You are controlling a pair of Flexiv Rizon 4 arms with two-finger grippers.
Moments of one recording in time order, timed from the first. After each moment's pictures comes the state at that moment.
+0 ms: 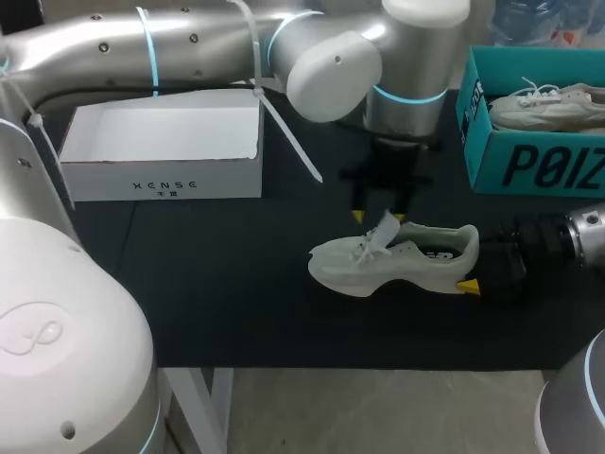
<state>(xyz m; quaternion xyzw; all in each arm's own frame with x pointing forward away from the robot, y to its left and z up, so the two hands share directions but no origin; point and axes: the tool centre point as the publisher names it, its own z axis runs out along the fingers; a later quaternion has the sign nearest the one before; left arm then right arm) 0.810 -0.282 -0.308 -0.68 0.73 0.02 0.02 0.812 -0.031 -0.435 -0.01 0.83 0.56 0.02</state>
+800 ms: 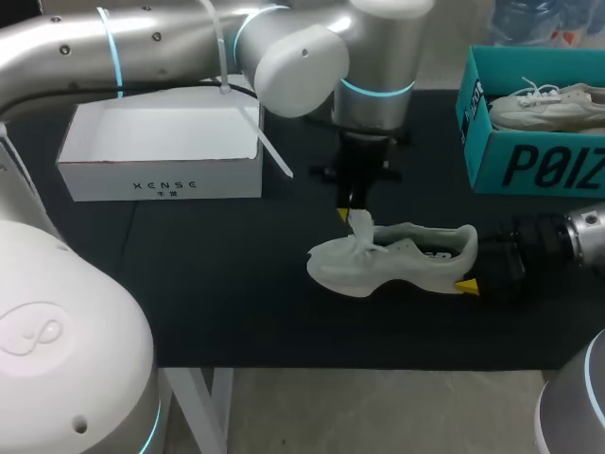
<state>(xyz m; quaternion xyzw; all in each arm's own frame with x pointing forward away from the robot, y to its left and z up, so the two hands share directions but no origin) 0.812 -0.233 -0.305 -0.70 0.71 0.03 0.02 0.812 -0.029 -0.434 -0.01 0.83 0.56 0.02</state>
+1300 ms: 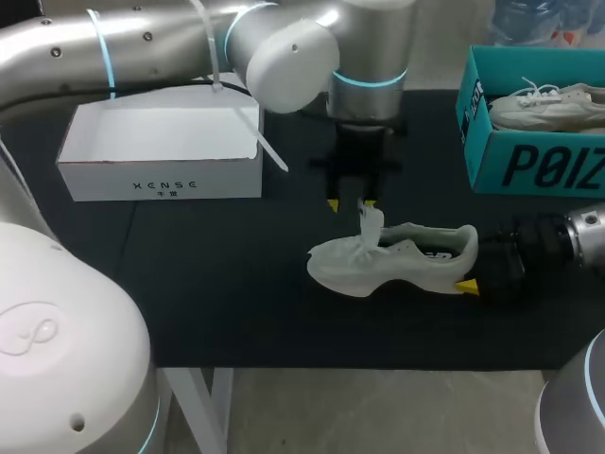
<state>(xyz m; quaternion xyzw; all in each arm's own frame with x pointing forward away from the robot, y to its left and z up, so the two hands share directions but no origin) 0.827 -0.241 -0.290 -0.70 0.72 0.00 0.01 0.812 -0.030 -0.435 -0.01 0.83 0.56 0.02</state>
